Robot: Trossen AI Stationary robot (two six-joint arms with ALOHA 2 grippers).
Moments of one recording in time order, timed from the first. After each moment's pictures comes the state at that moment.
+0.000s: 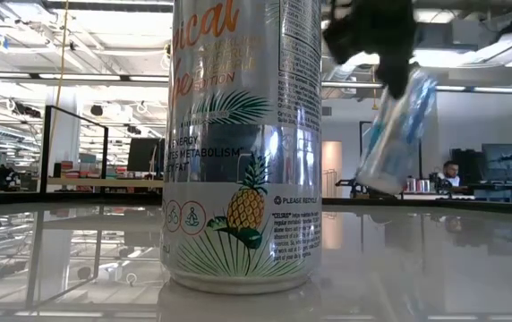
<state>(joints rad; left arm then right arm) 0.15 1.08 1.04 -0.12 0.07 0.37 0.02 1.71 1.50 -1.33 -0.12 0.52</state>
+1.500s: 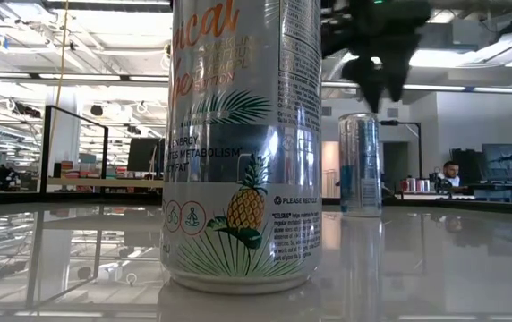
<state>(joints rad) 0.30 1.08 1.04 -0.06 0.14 0.17 -0.06 1.74 1.61 -1.51 0.03 -0.05</state>
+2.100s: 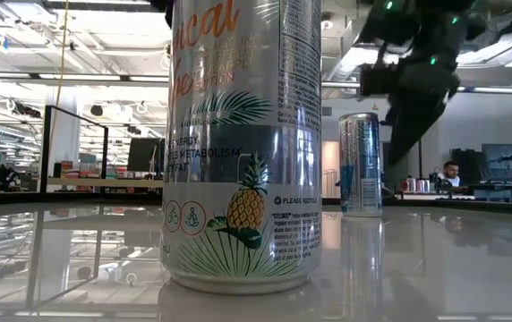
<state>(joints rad) 0.30 1.08 1.04 -0.23 0.21 0.16 -0.06 1.33 0.81 -0.63 0.05 0.23</state>
